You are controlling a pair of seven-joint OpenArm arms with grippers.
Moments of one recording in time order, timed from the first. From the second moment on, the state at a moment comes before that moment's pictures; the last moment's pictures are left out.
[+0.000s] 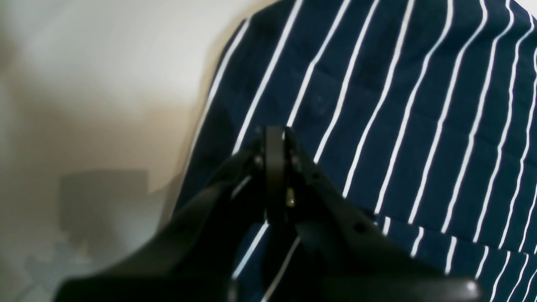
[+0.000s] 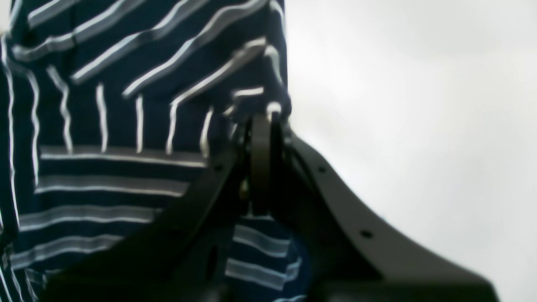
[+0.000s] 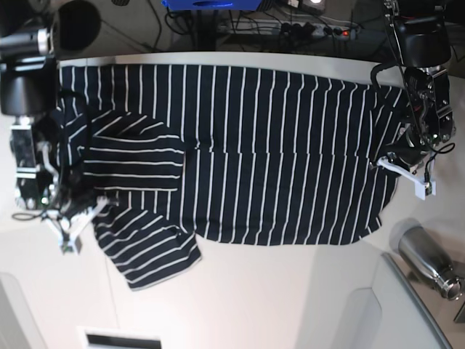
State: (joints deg) left arm -1.4 -22.2 -17.9 62.8 -24.2 -12.5 31.7; right arm 13.5 13.6 -1.3 69.3 13.8 7.8 -50.7
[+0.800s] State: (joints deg) left arm -1.5 -22.6 -18.2 62.7 -24.2 -12.5 31.6; right arm -5.0 3.9 7.4 95.7 14.6 8.0 -56.2
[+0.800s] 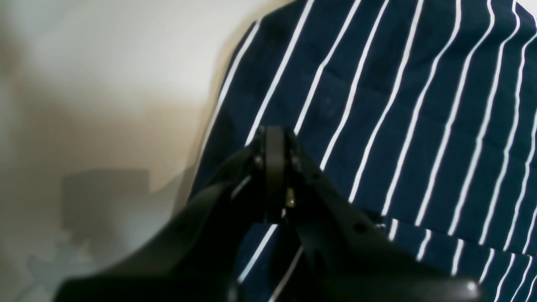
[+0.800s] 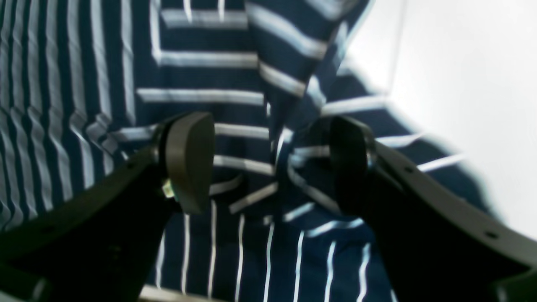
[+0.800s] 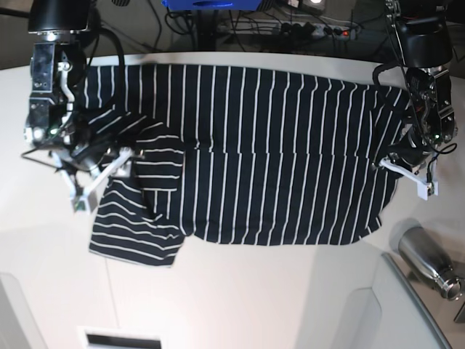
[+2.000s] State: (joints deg) left arm -4.8 -29.2 -20.1 56.4 -25.2 -13.0 31.8; right arm 19.2 6.3 13.3 55.7 14.1 7.8 -51.6
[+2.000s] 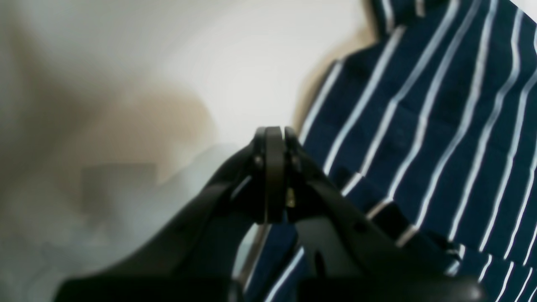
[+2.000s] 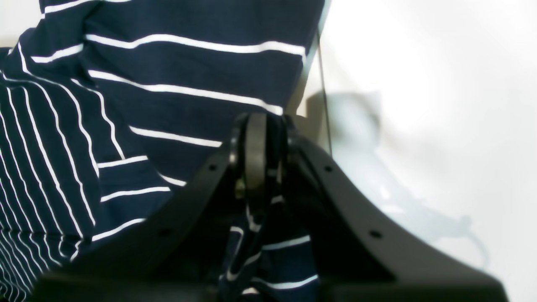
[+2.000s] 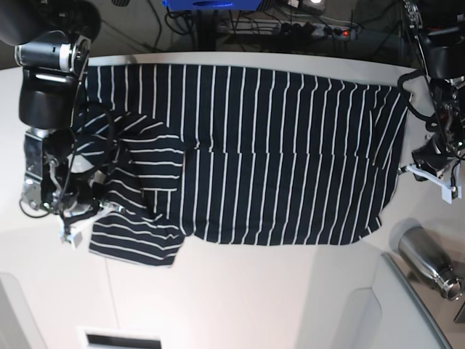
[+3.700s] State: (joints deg) left arm -26.9 -28.8 -7.1 21.4 -24.4 -18.4 21.7; right arm 15.4 4.7 12.7 69.1 14.1 7.8 -55.4
